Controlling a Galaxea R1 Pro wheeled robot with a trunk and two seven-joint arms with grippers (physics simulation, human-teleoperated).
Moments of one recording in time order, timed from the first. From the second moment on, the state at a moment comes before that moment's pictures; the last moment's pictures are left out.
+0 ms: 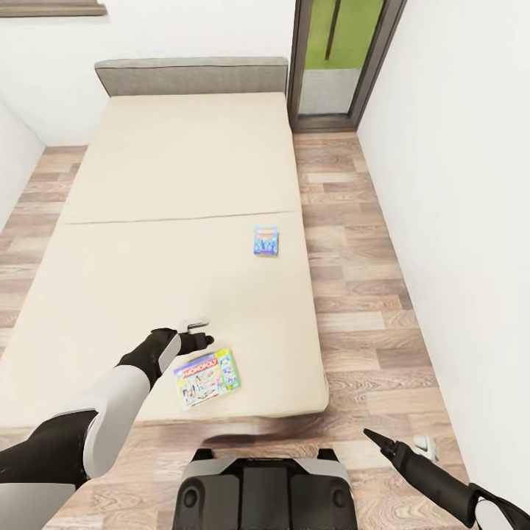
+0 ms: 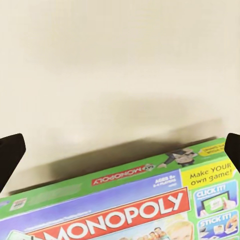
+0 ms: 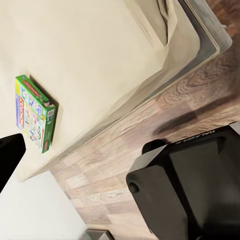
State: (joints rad) left arm -1.06 -0.02 0.15 -0.31 0.02 0.47 -0.05; right arm -0.08 -0.30 -0.10 -1.18 -0.94 0.60 0.49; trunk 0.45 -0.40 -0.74
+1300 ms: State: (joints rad) left arm -1.06 -0.02 0.16 -0.32 0.03 0.43 -0.05; right arm -0.08 -0.30 -0.10 -1.16 -0.94 0.60 0.49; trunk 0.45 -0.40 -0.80
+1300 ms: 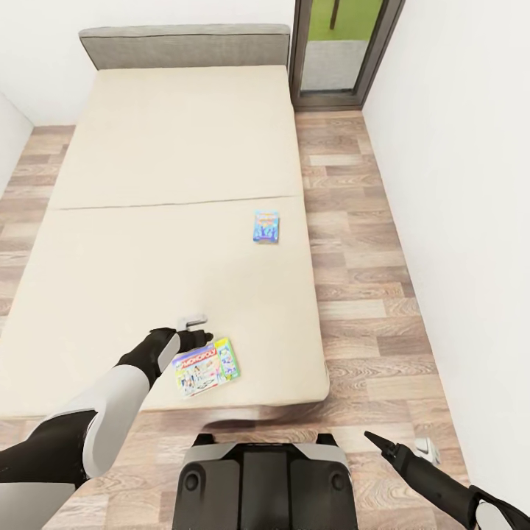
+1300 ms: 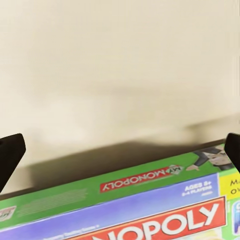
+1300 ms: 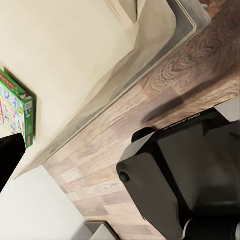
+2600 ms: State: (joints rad) left arm -1.06 -0.02 0.16 -0.32 0.03 0.43 -0.05; right arm -0.08 -0.30 -0.10 -1.16 -0.94 0.60 0.49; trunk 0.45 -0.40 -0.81
